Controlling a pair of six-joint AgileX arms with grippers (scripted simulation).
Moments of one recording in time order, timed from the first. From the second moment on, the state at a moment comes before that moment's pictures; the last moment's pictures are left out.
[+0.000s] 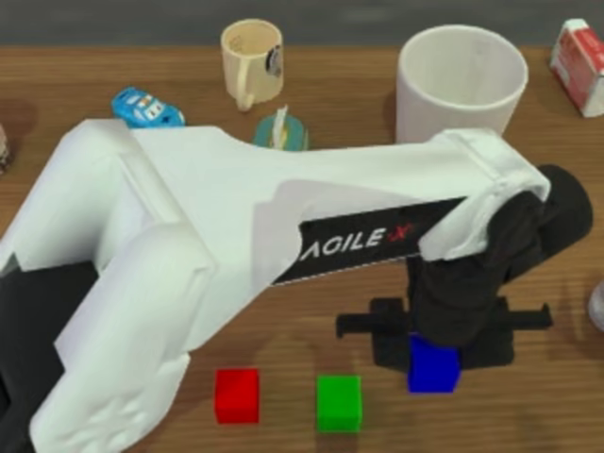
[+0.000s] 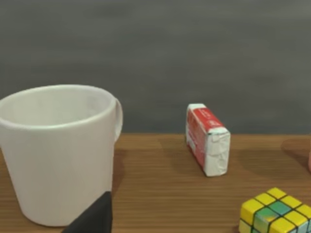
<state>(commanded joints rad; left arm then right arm) -1.05 2.28 1.84 -1.12 -0.01 -1.04 0.01 0.00 0.00 0.00 0.00 0.00</state>
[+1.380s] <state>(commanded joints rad) -1.05 2.31 1.74 -0.99 -0.01 -1.04 0.01 0.00 0.00 0.00 0.00 0.00</state>
